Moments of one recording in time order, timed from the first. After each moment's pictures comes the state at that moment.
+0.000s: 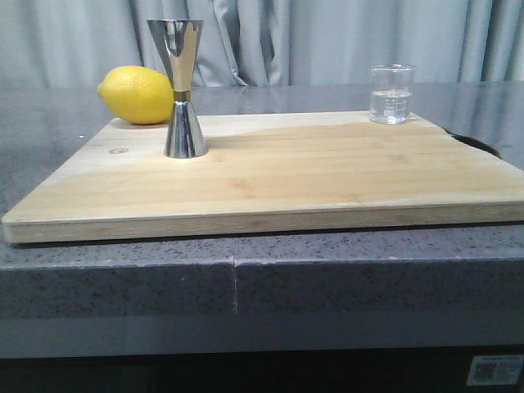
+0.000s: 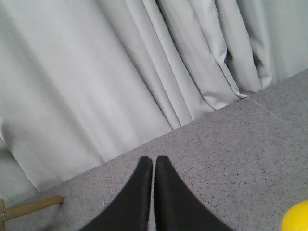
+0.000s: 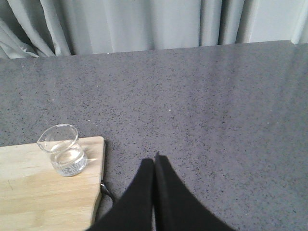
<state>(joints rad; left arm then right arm) -0.19 1.28 -1.11 0.10 0.02 0.30 -0.06 0.96 -0.84 0.03 0.26 -0.01</state>
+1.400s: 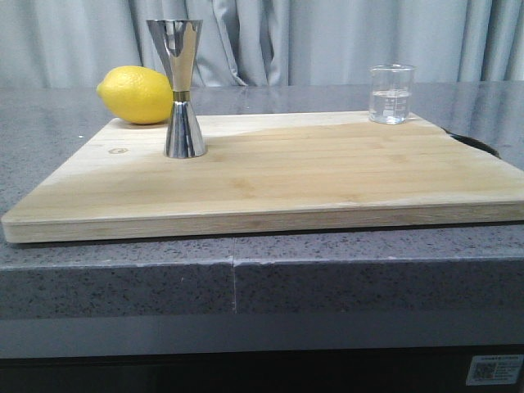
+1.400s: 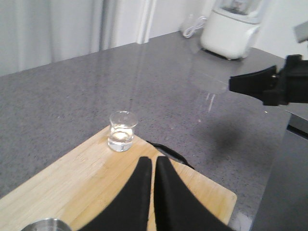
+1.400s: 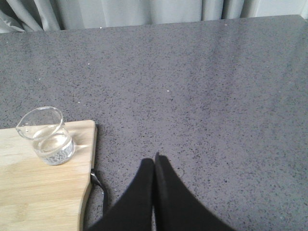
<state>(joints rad) -0.41 1.28 -1.11 -1.40 0.69 1.33 -0.06 1.07 -0.84 0.02 0.22 -0.01</state>
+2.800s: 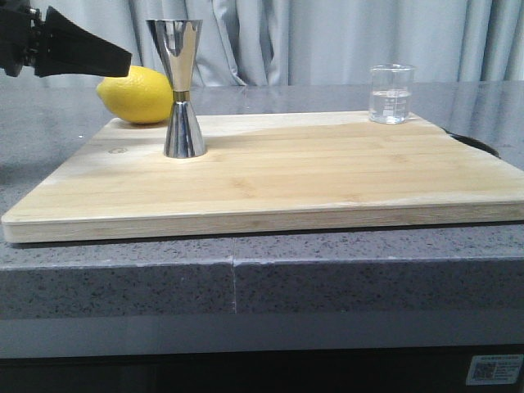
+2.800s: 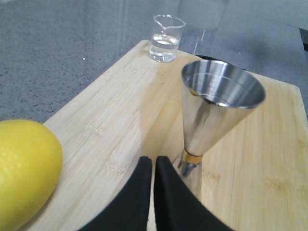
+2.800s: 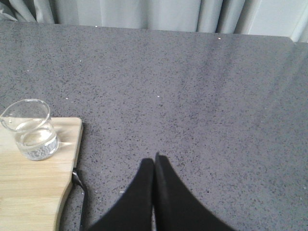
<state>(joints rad) -0.01 1.75 -1.12 -1.46 1.18 1.92 -0.06 1.07 -0.82 -0.10 0.18 -0.01</state>
